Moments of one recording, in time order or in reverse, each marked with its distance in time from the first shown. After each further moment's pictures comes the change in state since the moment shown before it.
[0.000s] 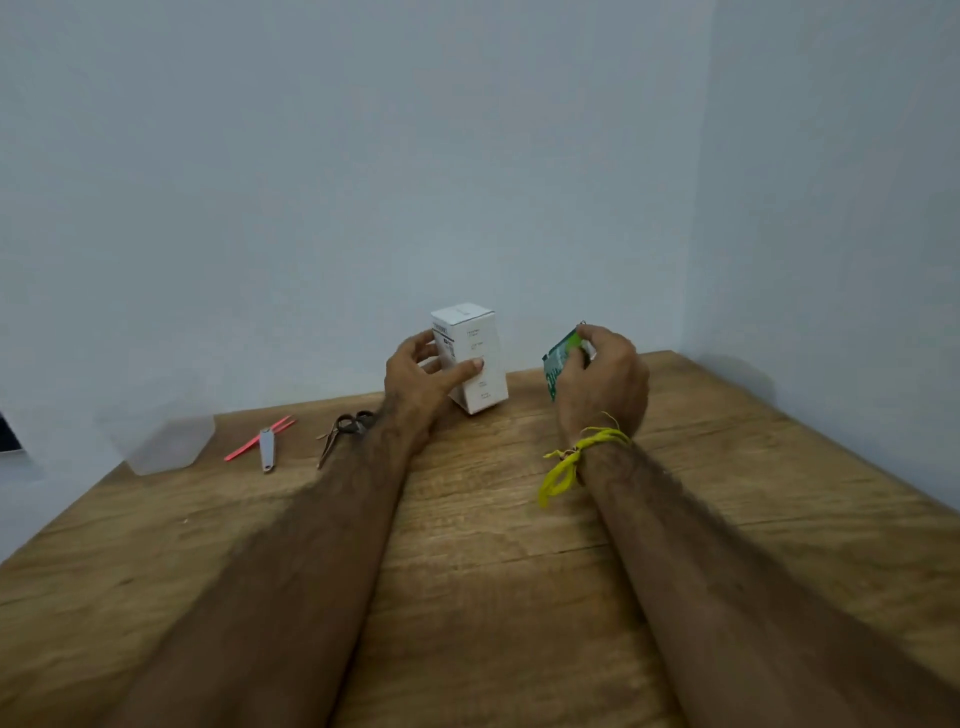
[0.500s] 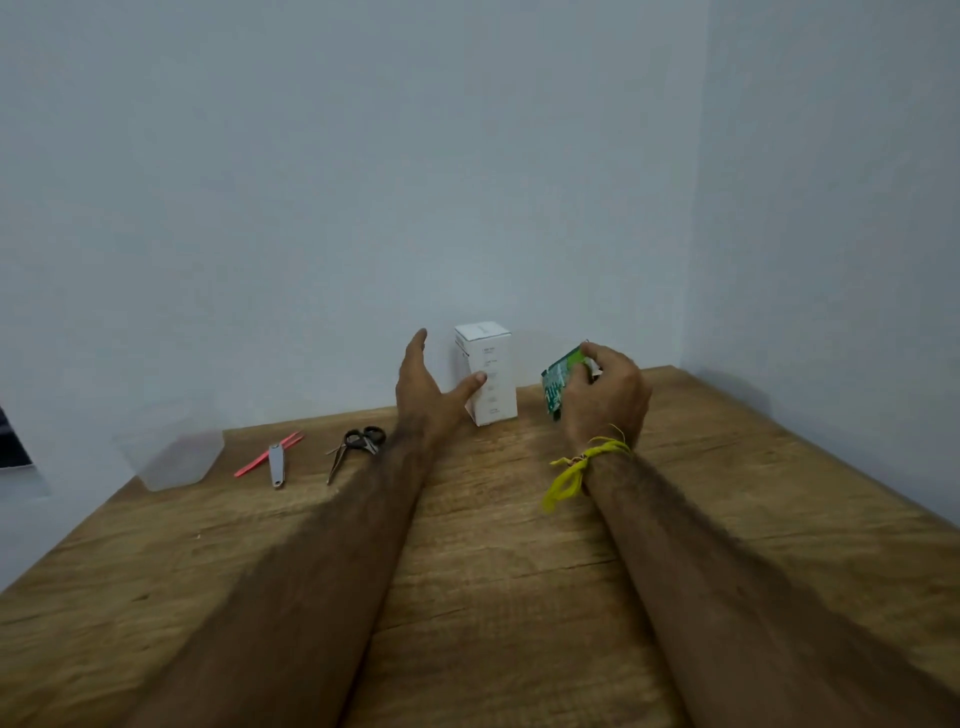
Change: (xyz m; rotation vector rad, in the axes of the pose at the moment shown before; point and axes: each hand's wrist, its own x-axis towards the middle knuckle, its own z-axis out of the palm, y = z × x) left_hand -0.010 0.010 0.003 0.327 0.064 0.126; right_hand 0.007 0.002 0.008 0.129 0.004 0.060
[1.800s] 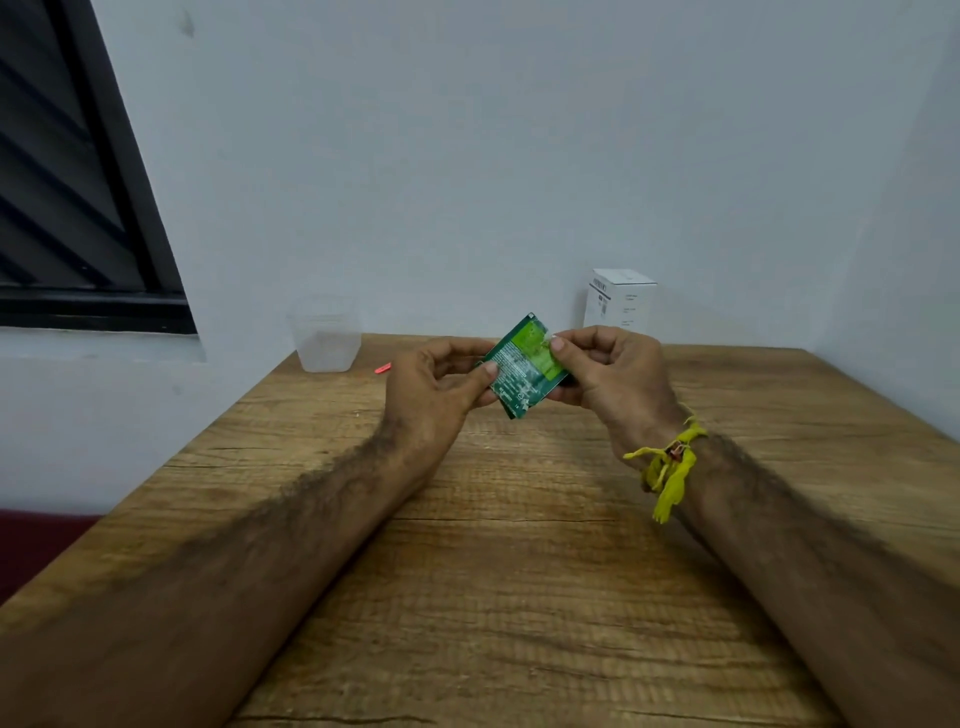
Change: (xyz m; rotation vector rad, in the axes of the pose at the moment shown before) left_hand -0.118 0.006 -0.155 -0.435 0.008 -0.088; right_hand -0.107 -0.065 0.022 0.487 -0.779 0.212
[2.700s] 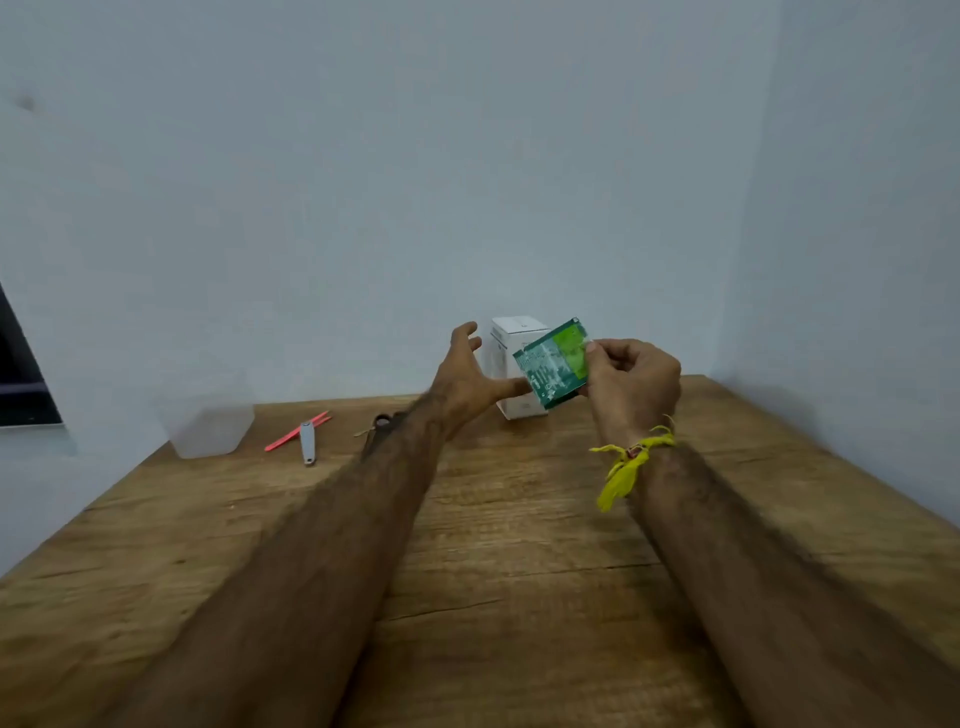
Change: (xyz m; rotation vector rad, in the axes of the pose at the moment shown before) left_hand 0.130 -0.045 0.133 0.404 -0.278 -0.077; right_hand 0.054 -0.012 -0.086 -0.210 0.710 -0.103
